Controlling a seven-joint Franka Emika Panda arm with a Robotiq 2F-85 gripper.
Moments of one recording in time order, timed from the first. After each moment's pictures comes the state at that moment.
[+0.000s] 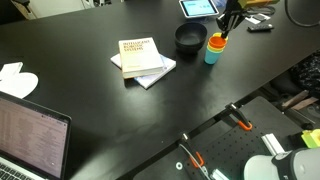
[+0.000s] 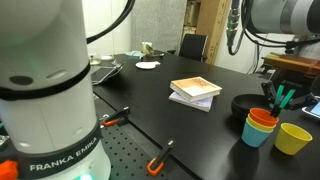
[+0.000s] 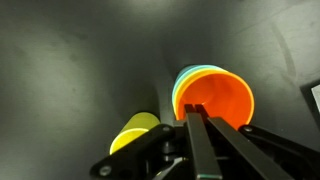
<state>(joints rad) -0.31 0.32 -0.17 -2.13 0.01 2.42 -0.30</state>
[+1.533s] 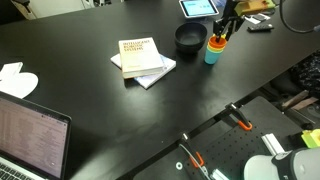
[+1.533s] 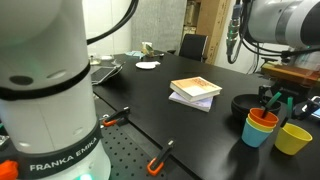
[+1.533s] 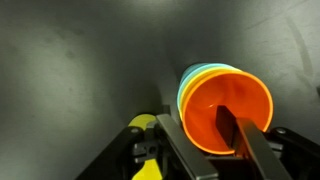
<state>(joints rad) -0.31 0.38 -0.17 -2.13 0.01 2.48 -0.30</state>
